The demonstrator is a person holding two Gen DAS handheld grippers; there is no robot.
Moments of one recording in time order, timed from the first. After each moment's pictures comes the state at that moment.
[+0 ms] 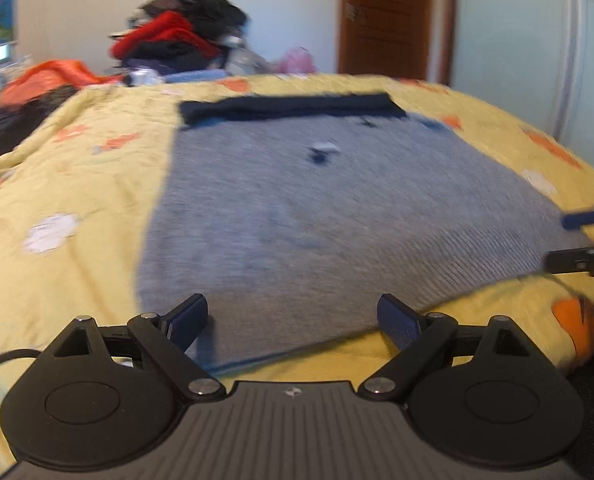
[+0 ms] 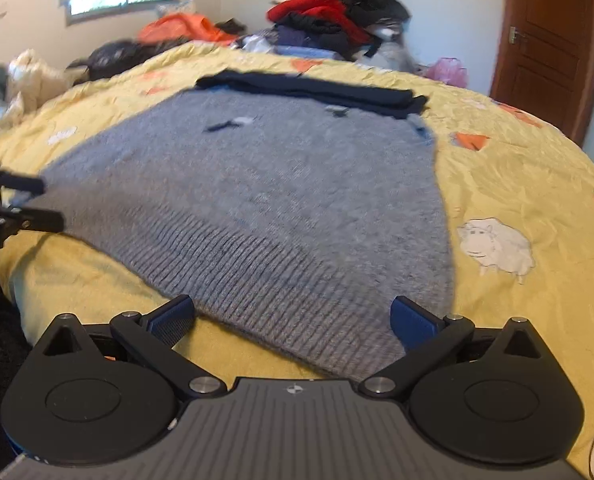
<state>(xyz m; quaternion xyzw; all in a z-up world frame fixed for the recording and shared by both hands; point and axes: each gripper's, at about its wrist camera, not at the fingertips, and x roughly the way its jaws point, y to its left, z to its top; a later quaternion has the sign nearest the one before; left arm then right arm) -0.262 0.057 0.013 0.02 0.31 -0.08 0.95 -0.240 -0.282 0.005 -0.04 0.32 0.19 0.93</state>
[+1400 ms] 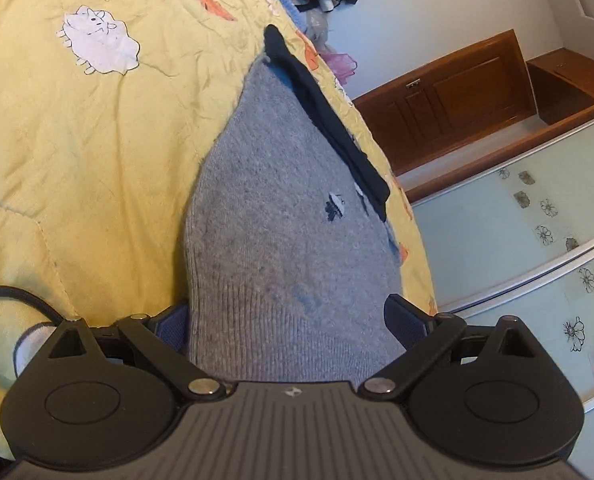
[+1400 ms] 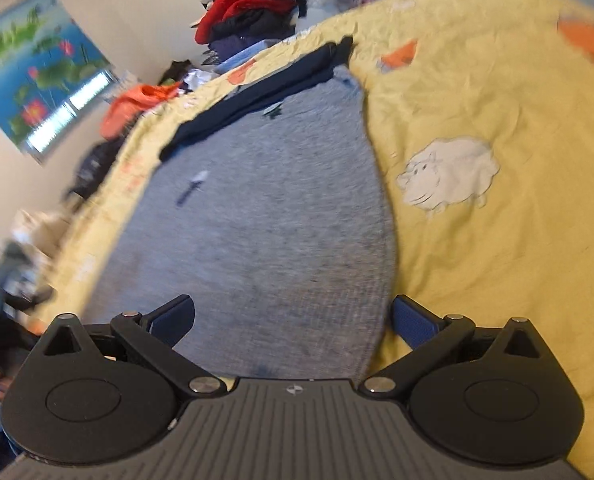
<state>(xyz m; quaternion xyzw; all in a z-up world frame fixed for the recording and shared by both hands) -0.220 0.172 -0.005 -0.42 0.38 -0.16 0.81 -0.189 -0.366 0.008 0.24 0.42 0.21 0.85</state>
